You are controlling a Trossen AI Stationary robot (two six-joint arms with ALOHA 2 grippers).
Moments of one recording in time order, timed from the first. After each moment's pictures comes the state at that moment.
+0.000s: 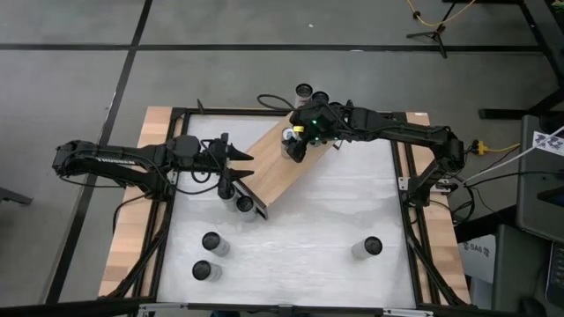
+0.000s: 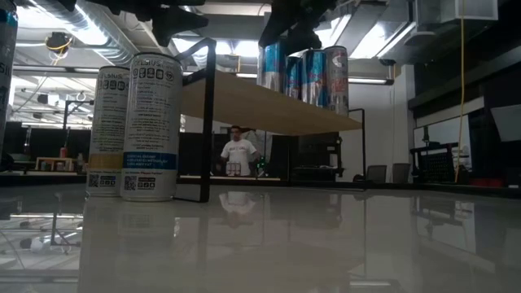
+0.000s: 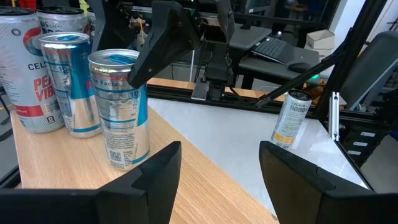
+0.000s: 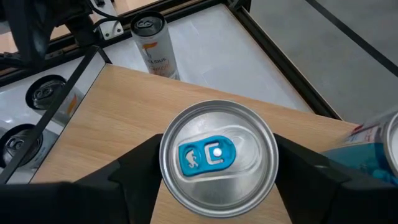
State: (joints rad) left arm 0.05 0.91 0.66 0.06 -0.04 -0.12; right arm -0.20 1.68 1.67 -0.70 0.09 0.21
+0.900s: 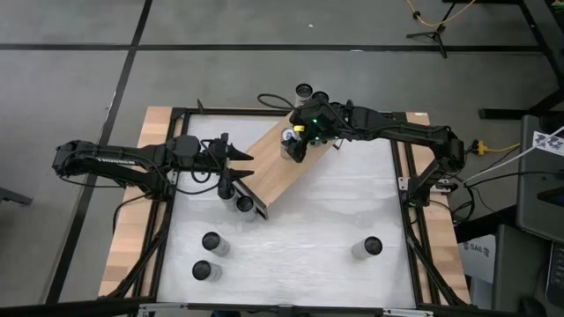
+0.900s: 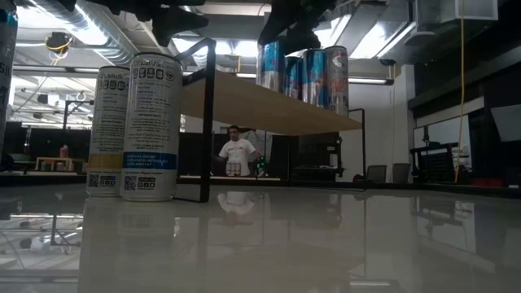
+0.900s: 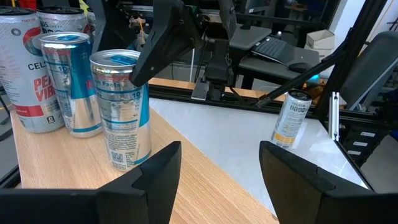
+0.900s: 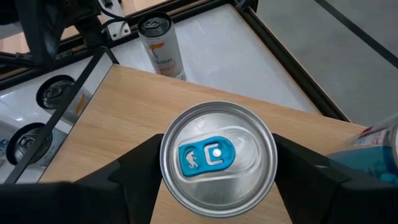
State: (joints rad) left arm 0.05 0.91 0.66 0.06 -0.04 -0.12; right arm -0.20 1.68 1.67 -0.70 0.05 0.21
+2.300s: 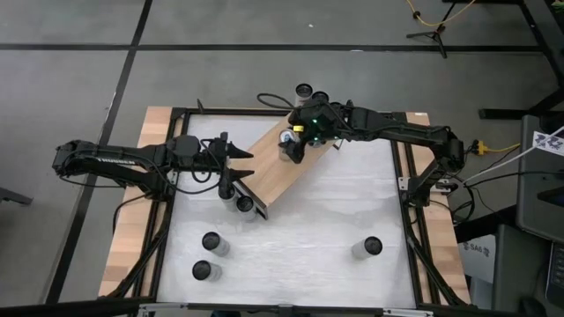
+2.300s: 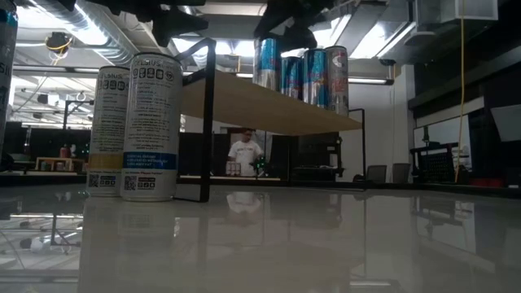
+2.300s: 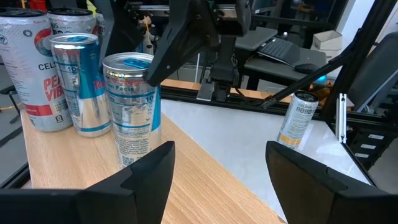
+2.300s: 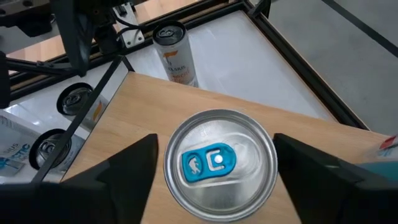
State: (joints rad) left arm 0.05 0.91 0.66 0.06 -0.07 -0.12; right arm -0.20 1.68 1.67 -0.66 0.02 0.22
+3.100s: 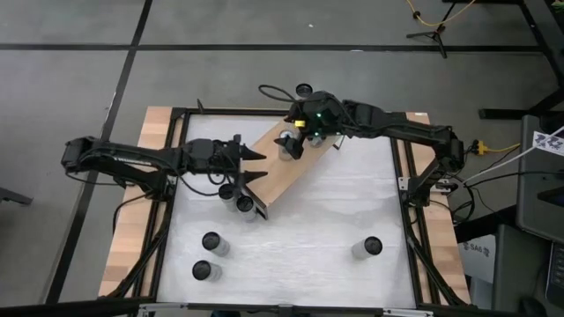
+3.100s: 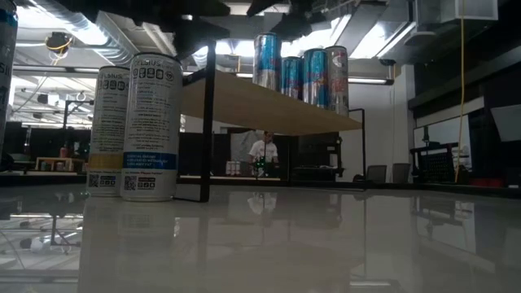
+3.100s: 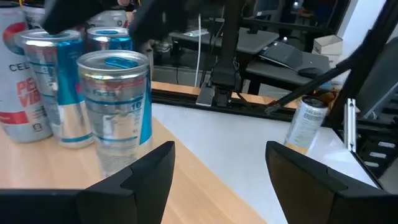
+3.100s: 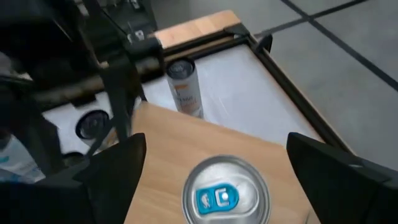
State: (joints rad) left arm 0.05 1.09 0.66 0.27 -0.08 -0.12; right arm -0.20 1.68 1.75 -0.64 0.02 0.17
